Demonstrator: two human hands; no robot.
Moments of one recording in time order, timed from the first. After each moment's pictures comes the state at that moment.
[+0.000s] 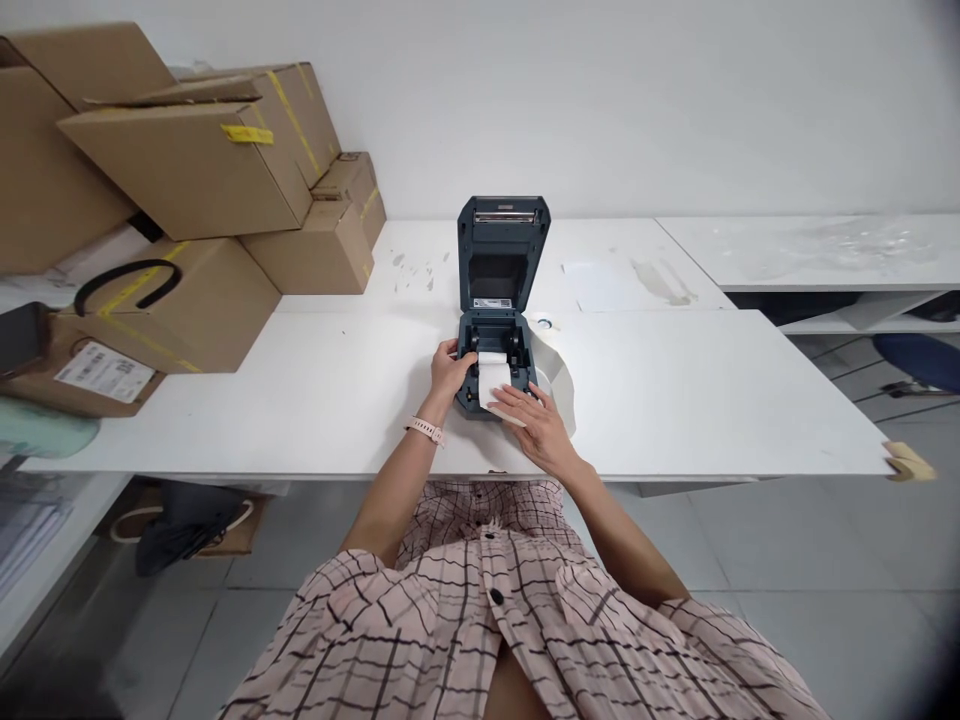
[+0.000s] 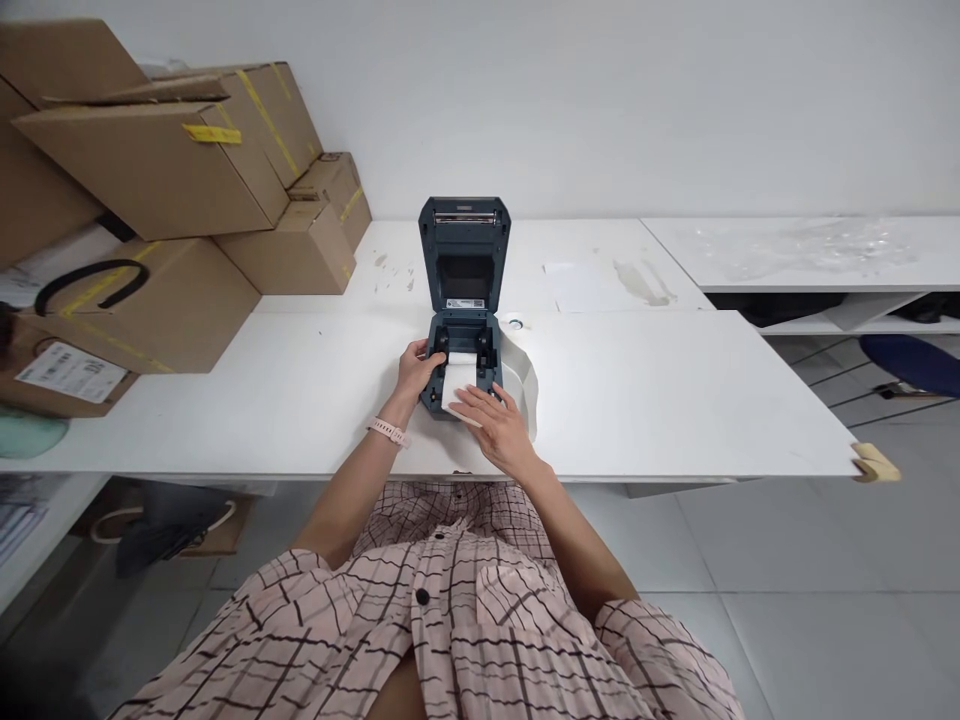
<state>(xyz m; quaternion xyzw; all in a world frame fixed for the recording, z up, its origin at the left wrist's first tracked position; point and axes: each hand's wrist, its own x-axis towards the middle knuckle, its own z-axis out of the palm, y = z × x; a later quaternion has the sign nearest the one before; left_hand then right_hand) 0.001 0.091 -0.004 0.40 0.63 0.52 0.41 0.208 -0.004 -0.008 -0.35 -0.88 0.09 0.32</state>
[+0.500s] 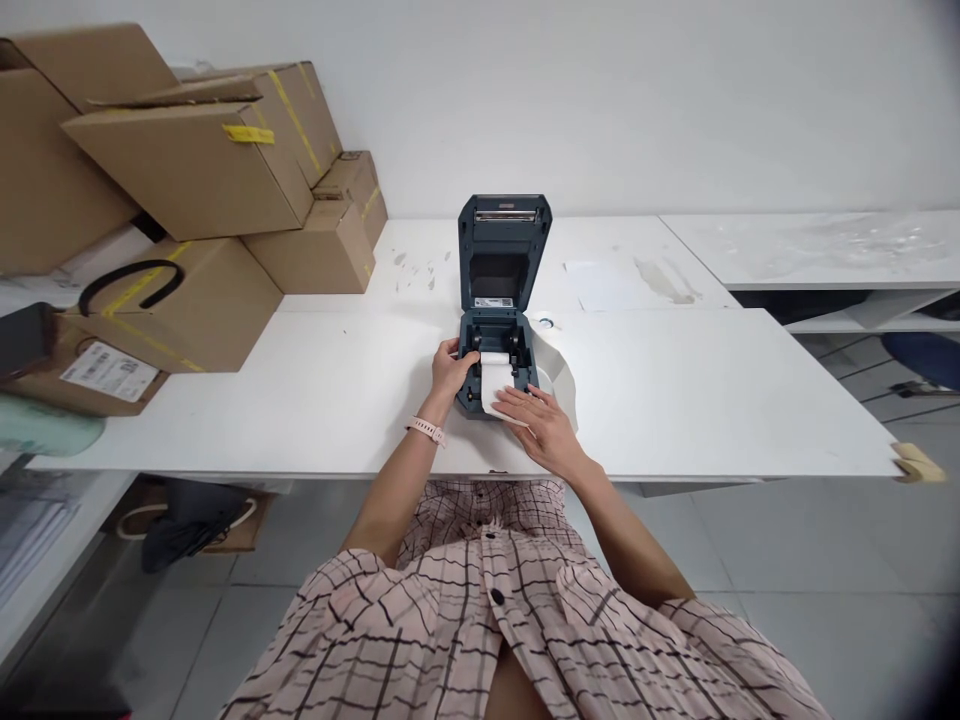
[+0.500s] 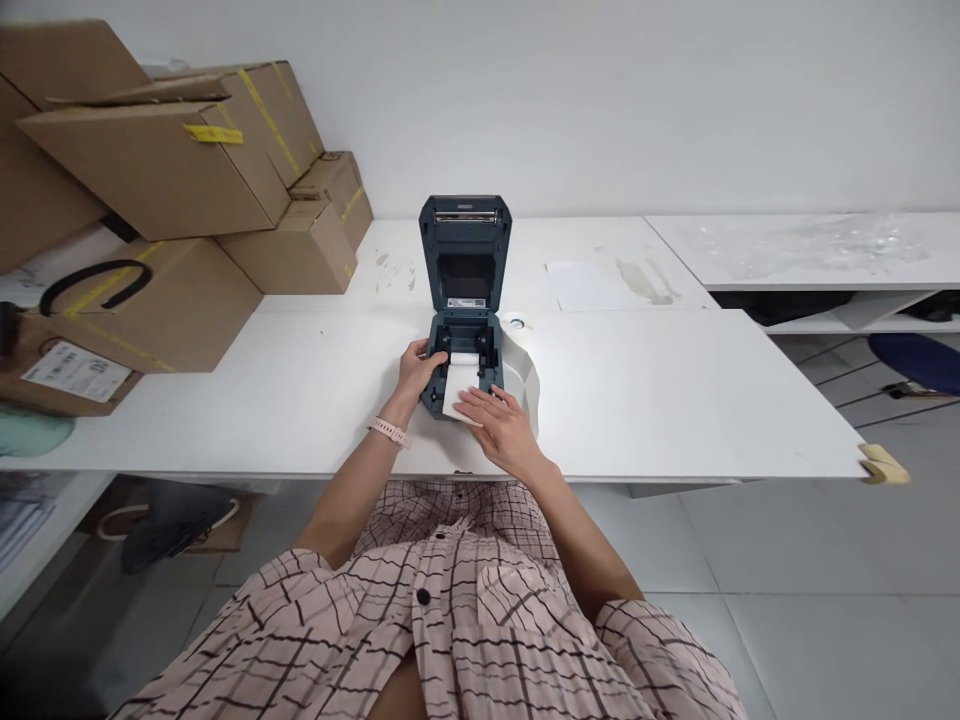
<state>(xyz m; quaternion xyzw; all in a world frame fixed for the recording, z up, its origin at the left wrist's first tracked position) 0.001 0.089 -0.002 0.39 0.63 0.53 0.42 0.212 -0.007 0.004 -0.34 -0.88 0.11 0.32</state>
